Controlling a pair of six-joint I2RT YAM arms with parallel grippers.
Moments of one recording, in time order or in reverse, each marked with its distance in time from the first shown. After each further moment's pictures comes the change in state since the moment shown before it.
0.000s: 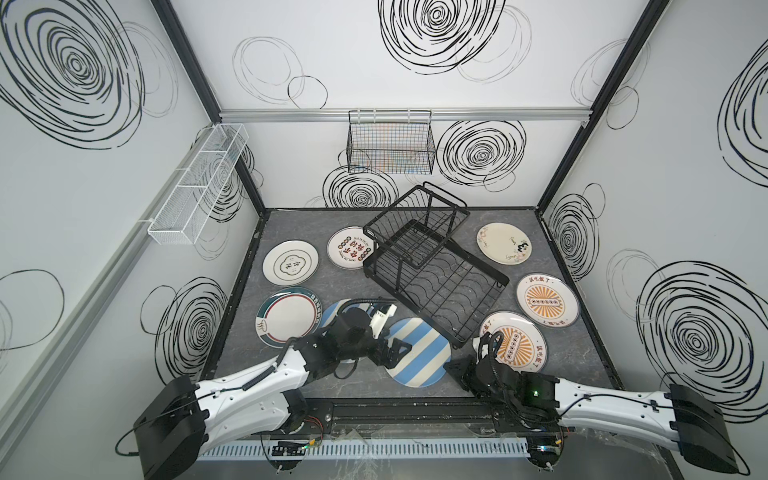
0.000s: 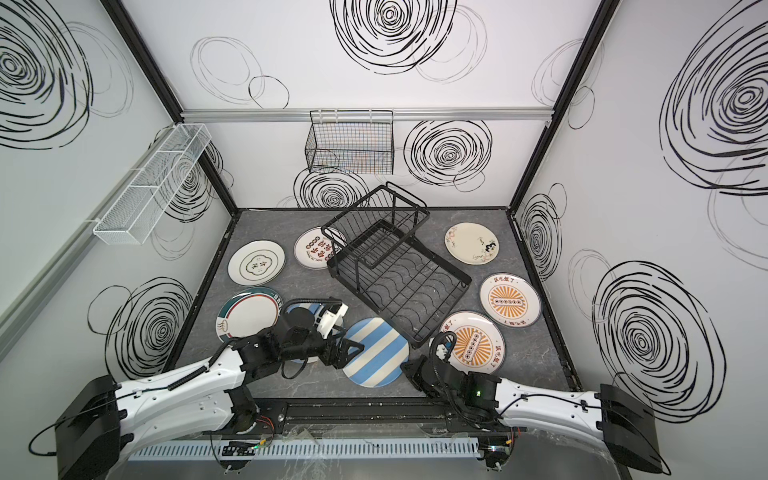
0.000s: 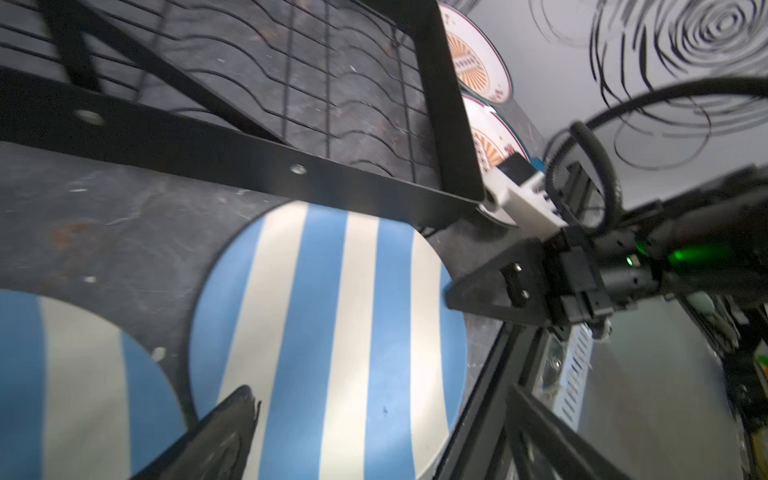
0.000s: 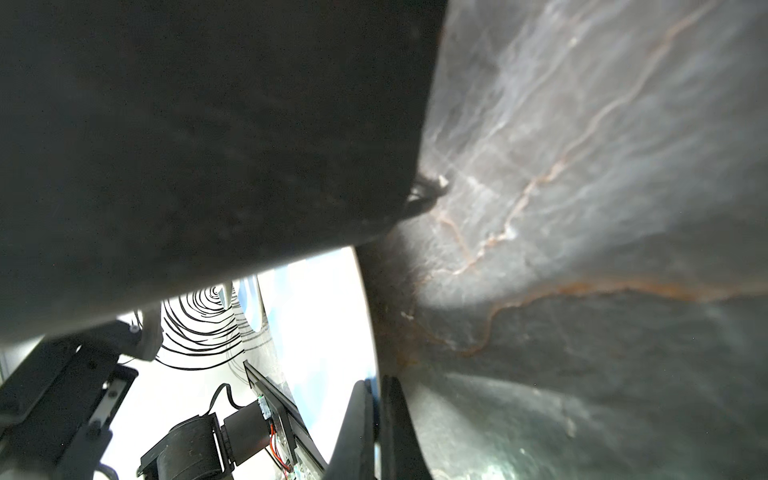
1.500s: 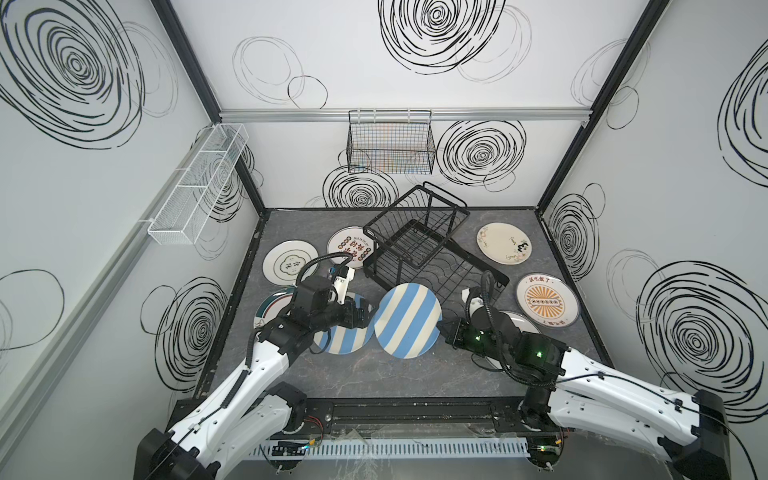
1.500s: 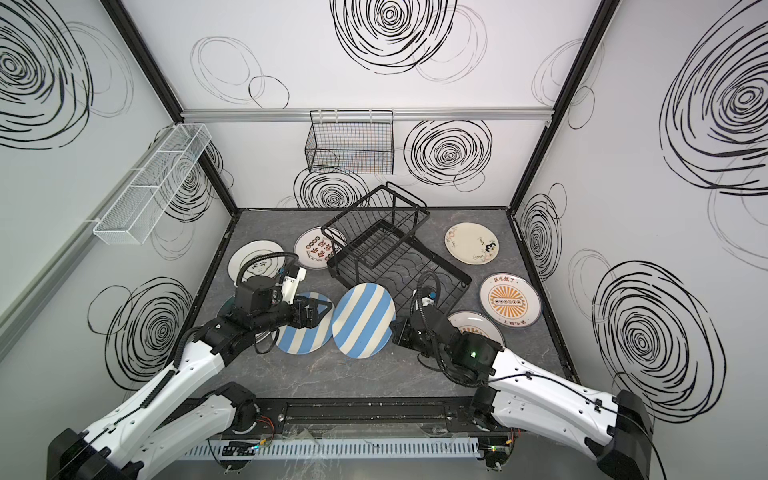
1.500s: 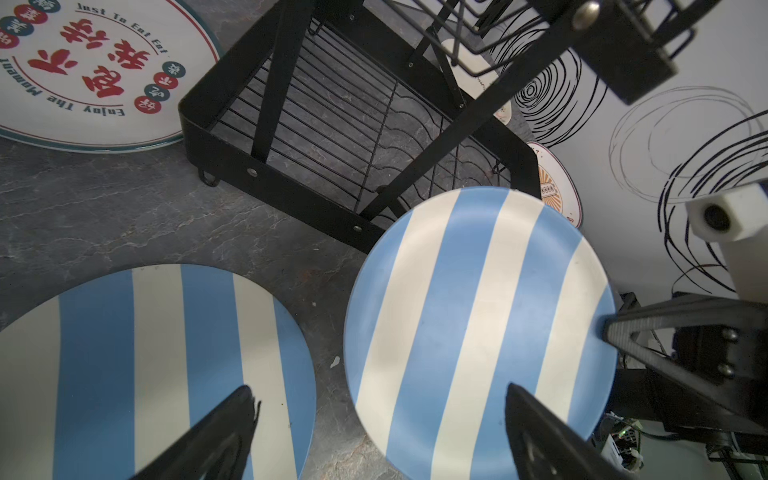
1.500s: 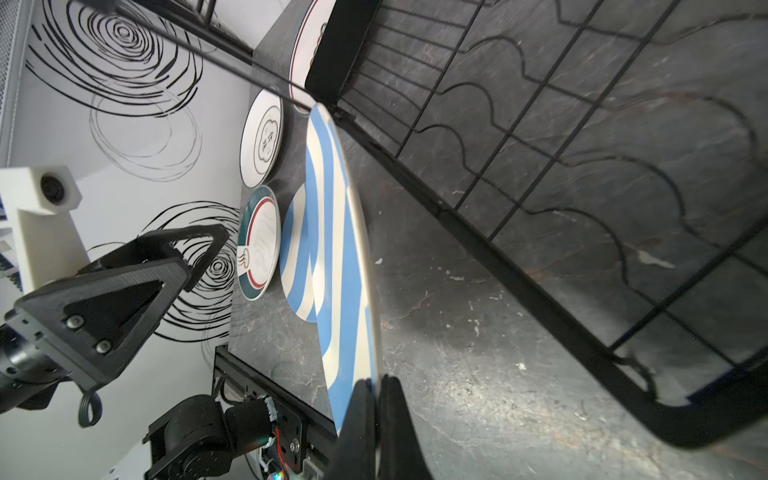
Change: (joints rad) left arm 0.406 -0.108 0.198 -0.328 0.091 0.084; right arm -0.255 0.162 0.560 -0.349 -0.095 -0.588
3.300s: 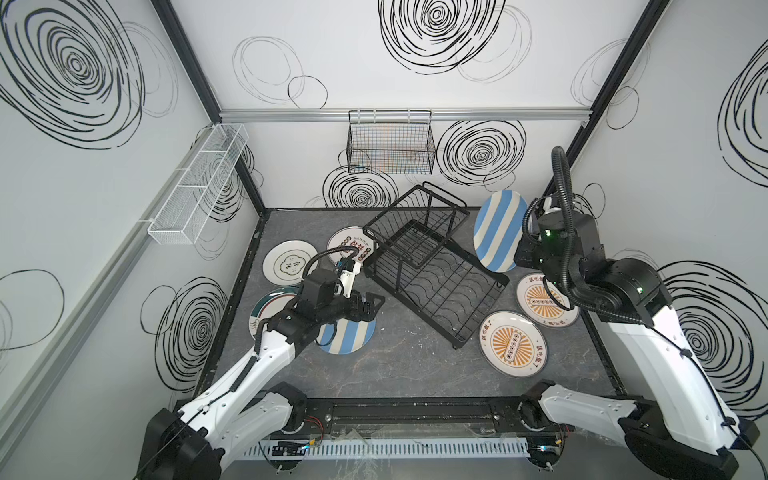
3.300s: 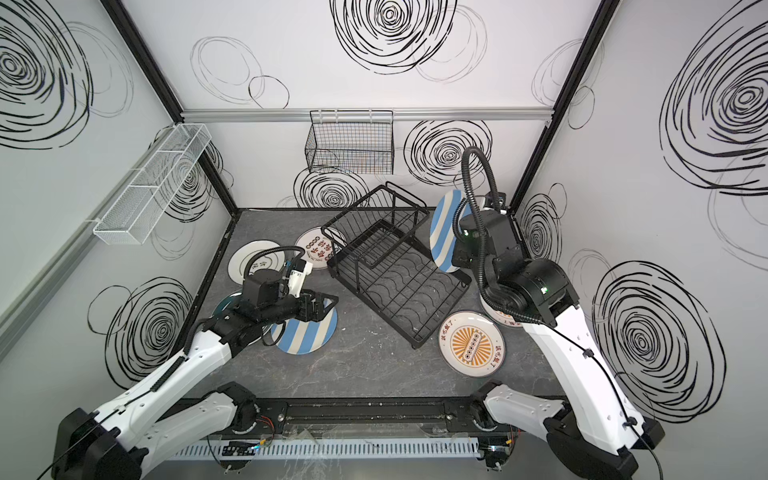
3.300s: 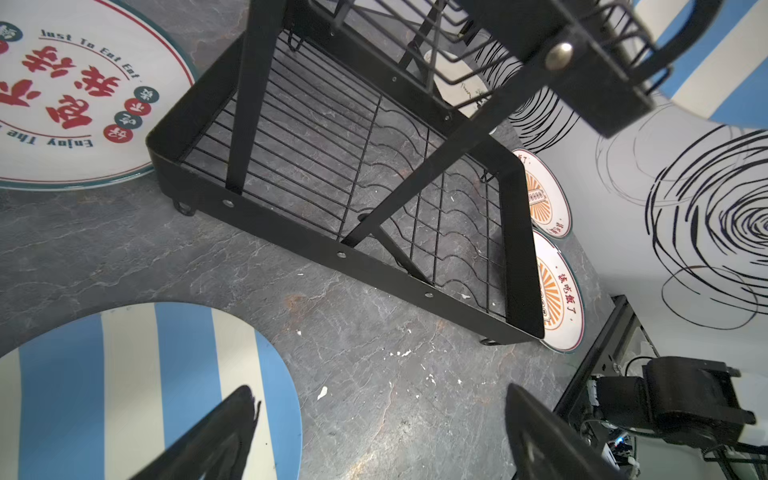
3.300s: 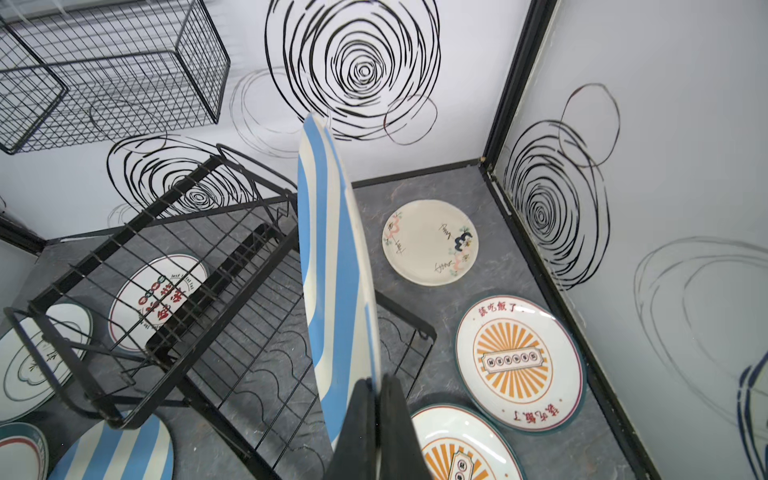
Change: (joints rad) left arm -0.012 0.105 0.037 0.081 0.018 0.013; right arm -0.408 0.341 1.135 -0.782 0.452 -0.670
